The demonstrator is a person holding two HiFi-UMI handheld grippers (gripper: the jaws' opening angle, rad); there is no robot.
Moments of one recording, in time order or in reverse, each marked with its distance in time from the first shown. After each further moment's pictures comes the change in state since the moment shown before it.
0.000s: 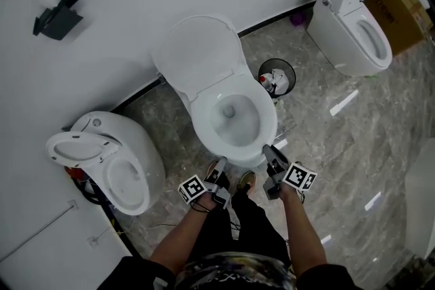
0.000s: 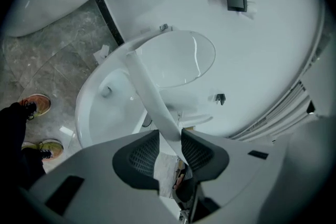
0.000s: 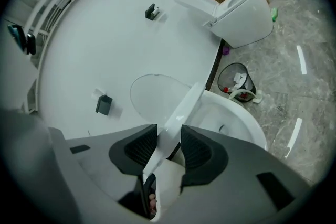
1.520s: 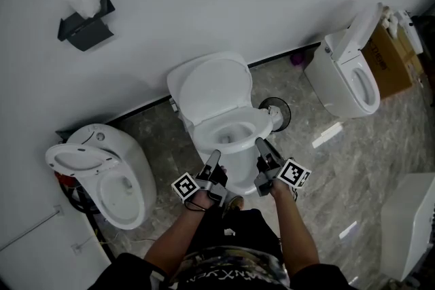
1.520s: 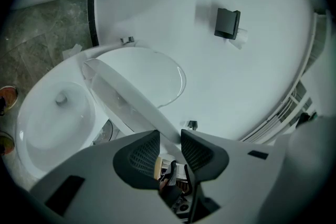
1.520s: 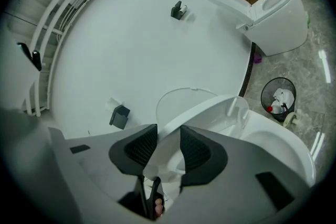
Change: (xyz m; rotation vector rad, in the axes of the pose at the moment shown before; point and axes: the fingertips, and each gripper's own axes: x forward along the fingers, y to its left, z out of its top) left arm 0.025 -0.161 0.142 -0.141 -0.193 -0.316; right arm 0.106 0.184 0.095 -0.101 -0.050 0.185
